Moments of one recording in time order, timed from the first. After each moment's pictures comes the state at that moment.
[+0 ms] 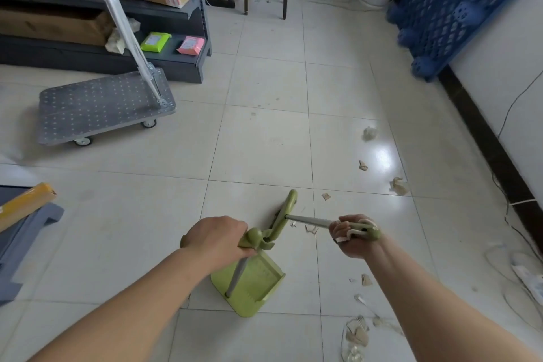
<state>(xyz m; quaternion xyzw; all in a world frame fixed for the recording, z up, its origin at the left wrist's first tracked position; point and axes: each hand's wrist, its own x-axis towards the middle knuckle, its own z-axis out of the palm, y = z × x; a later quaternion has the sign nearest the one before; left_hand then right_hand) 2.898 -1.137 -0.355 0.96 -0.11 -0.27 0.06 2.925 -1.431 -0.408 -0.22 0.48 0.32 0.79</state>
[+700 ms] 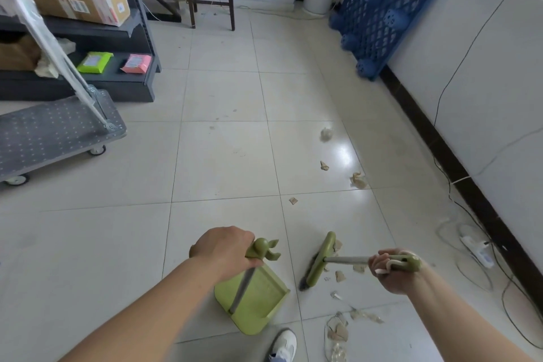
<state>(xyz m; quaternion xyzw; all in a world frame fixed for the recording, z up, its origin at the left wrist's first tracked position) 2.924 -1.210 -0.355 0.94 -0.21 -0.27 0.07 2.850 -1.552 -0.380 -0.18 0.60 0.17 0.76</state>
